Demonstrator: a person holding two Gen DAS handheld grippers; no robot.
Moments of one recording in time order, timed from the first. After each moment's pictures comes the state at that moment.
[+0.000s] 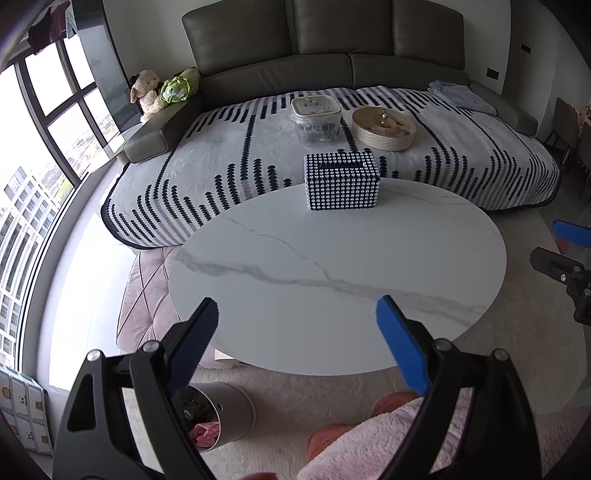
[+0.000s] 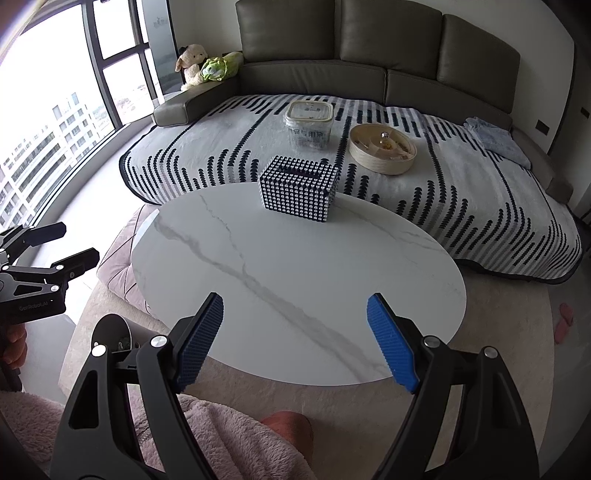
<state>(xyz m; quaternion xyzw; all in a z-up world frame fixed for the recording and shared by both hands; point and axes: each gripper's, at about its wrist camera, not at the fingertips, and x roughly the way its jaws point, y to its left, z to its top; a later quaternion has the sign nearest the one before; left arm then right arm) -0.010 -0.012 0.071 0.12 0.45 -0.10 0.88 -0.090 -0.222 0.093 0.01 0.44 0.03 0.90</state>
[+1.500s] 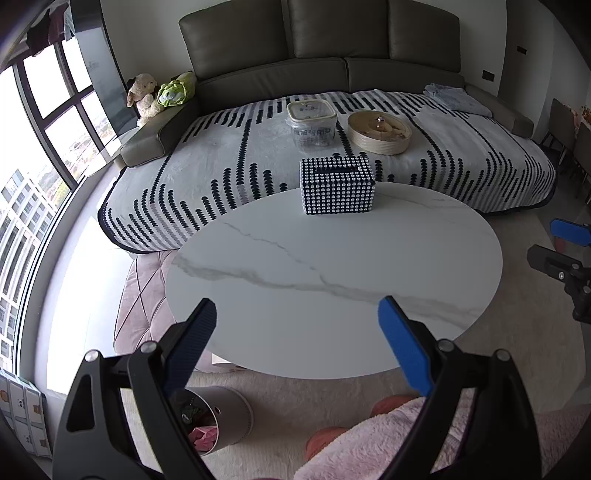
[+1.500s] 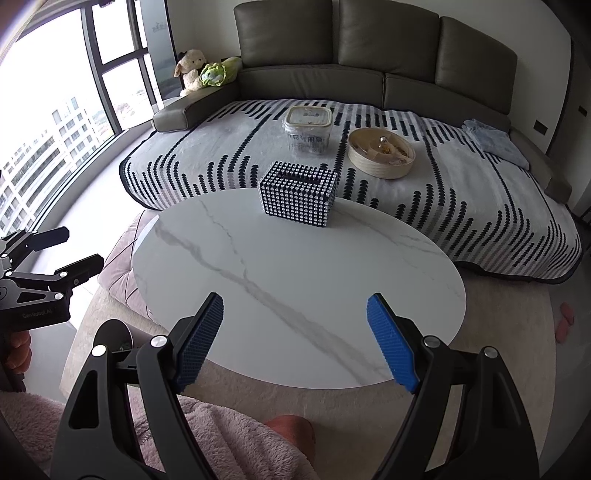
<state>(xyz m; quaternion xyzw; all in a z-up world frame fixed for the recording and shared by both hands) -0.011 -0.013 0.075 0.12 0.44 -0.11 0.89 -0.090 -0.224 0.099 0.01 0.43 0.02 0.90</state>
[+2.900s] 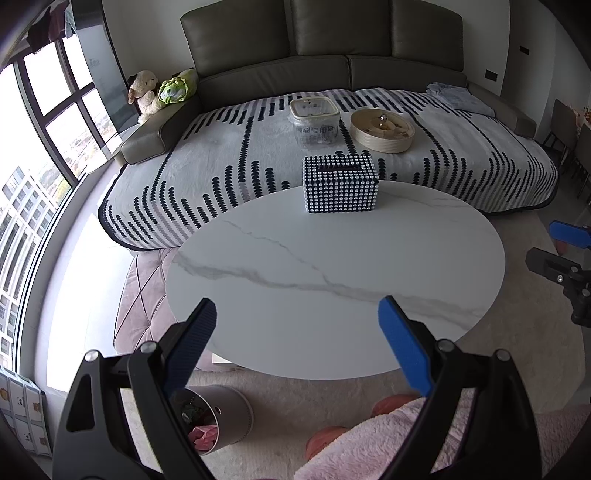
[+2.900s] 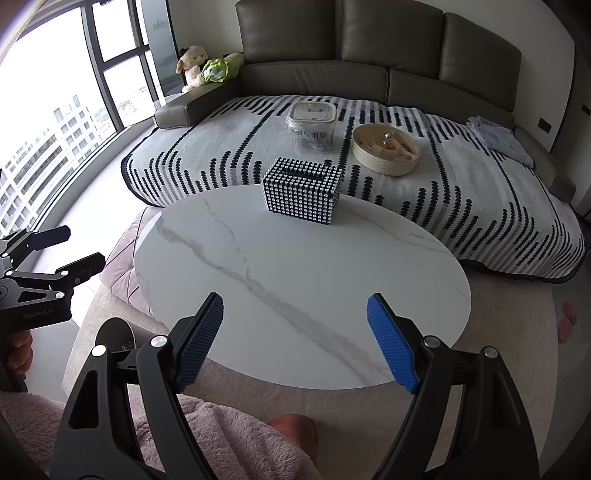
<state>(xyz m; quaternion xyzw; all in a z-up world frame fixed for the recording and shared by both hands) -0.008 -0.010 0.073 0.12 0.44 -0.10 0.88 -0.089 -0.216 0.096 0.01 0.44 0.03 0.90</state>
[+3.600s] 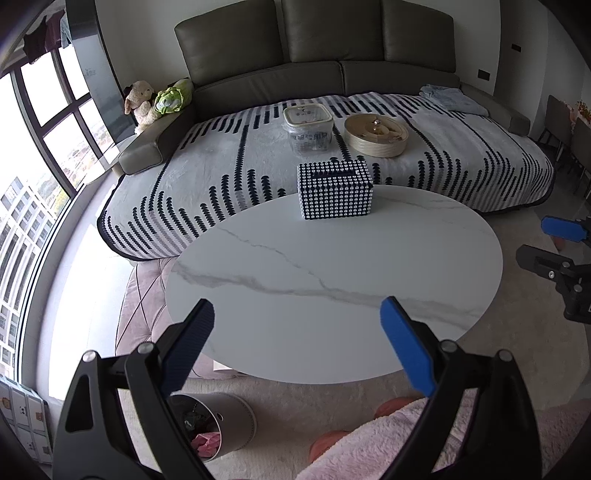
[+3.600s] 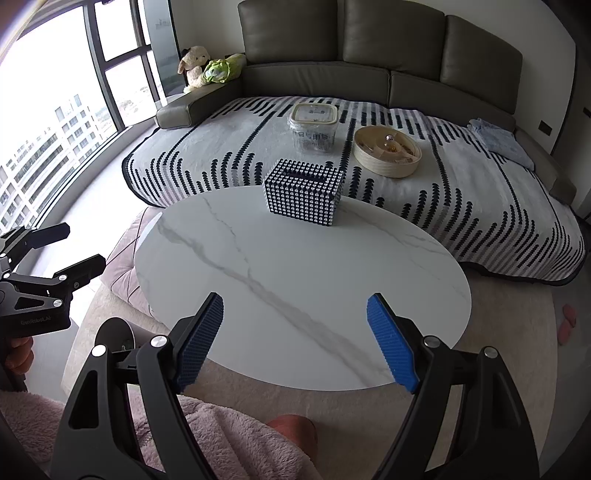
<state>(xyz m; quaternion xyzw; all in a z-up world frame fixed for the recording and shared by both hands) -0.020 -0.022 0.073 0.13 0.42 -0.11 0.89 -0.087 -0.213 0.091 0.01 0.44 0.03 0.90</state>
